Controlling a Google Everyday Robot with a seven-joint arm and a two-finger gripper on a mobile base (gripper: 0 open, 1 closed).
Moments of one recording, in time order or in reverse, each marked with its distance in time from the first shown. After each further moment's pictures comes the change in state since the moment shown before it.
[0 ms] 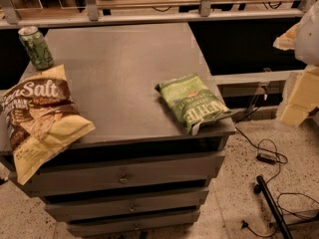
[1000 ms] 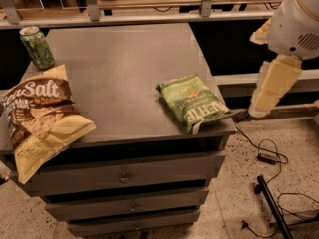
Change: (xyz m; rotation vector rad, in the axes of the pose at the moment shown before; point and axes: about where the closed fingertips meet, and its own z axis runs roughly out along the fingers) arm -0.040 -0.023 0.020 -0.025 -0.070 -0.033
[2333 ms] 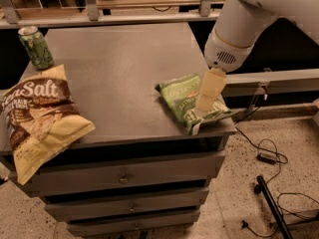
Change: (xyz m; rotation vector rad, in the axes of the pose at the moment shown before) arm -0.052 -0.028 0.107 -0.083 0.057 0.085
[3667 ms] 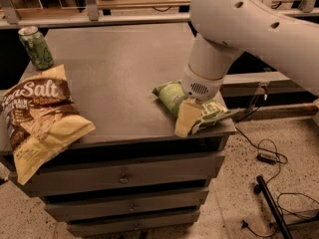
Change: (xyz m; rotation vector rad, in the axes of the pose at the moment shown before) arm -0.013 0.055 0.061 -0.119 0.052 0.052
